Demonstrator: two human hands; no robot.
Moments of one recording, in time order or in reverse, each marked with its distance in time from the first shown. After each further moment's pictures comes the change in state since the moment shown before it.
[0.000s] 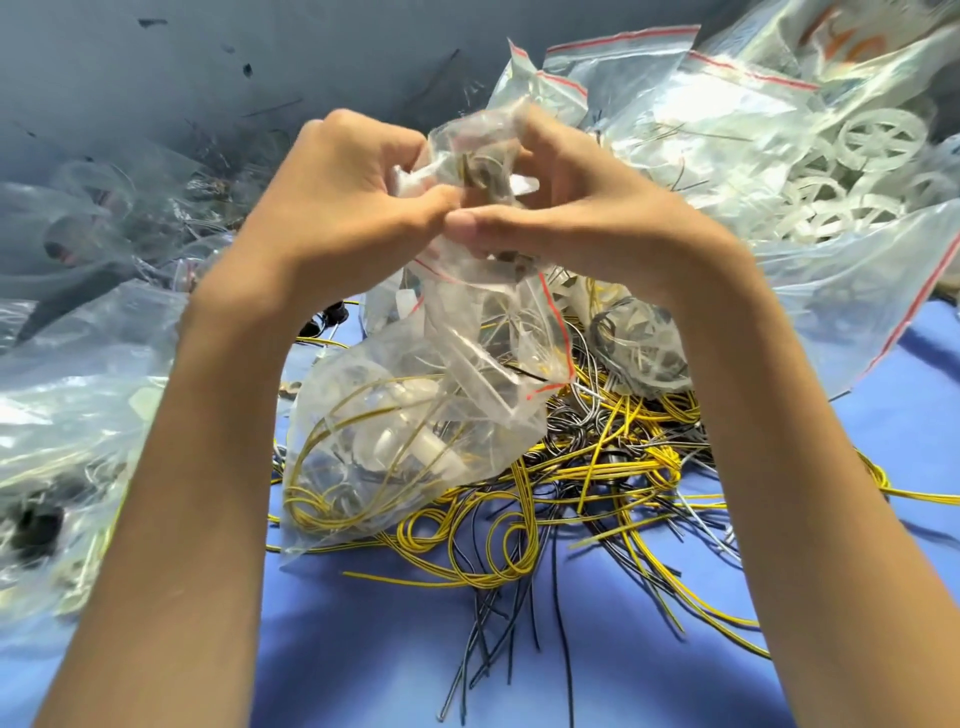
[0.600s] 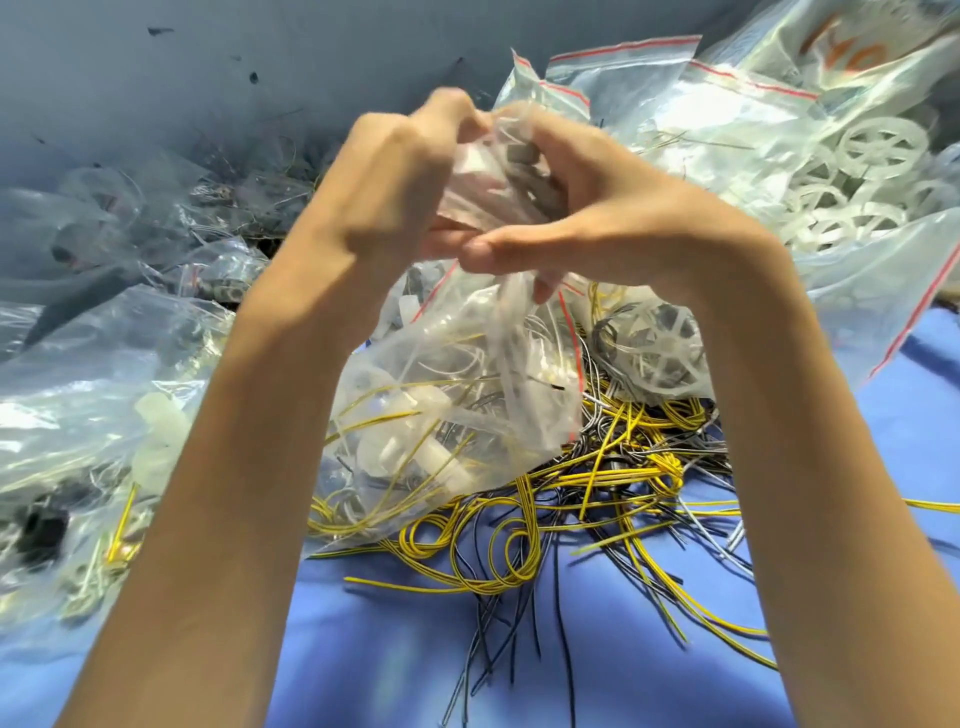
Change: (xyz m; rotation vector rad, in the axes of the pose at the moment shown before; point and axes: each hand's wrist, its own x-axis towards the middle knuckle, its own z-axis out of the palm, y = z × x) left_hand 0.008 0.026 0.011 -0.548 0.004 -0.297; right_hand -0.002 -0.007 -0.008 -0.148 -0.046 -0.001
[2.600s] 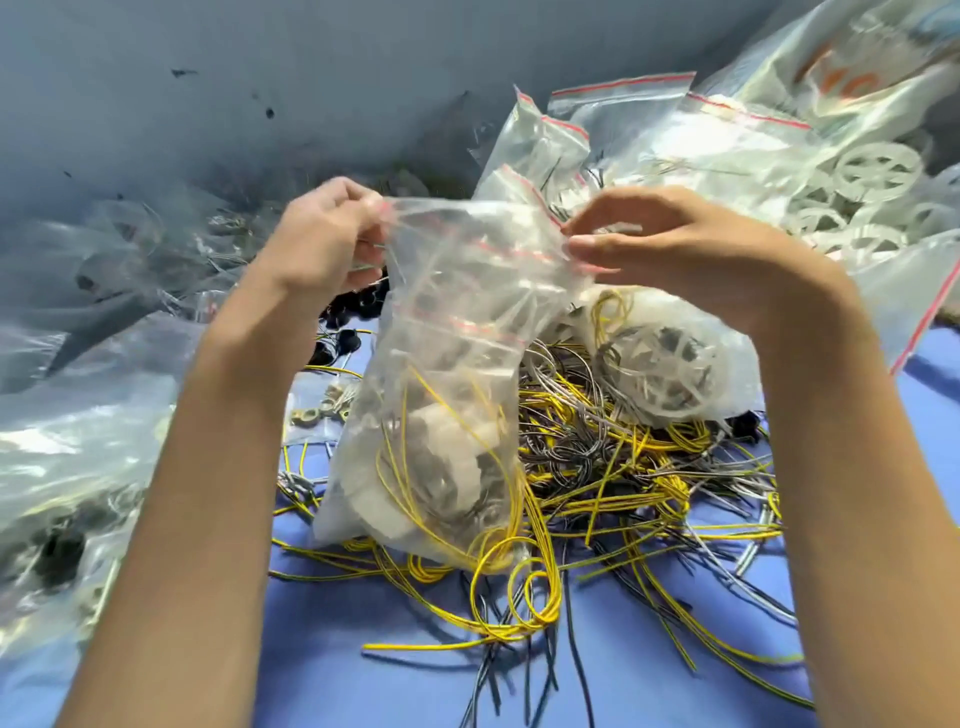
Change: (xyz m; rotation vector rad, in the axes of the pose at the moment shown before) left_hand 0.030 -0.043 -0.041 0.025 0.132 -0.054; right_hand -0.019 0.036 -0.039 0.097 0.085 0.195
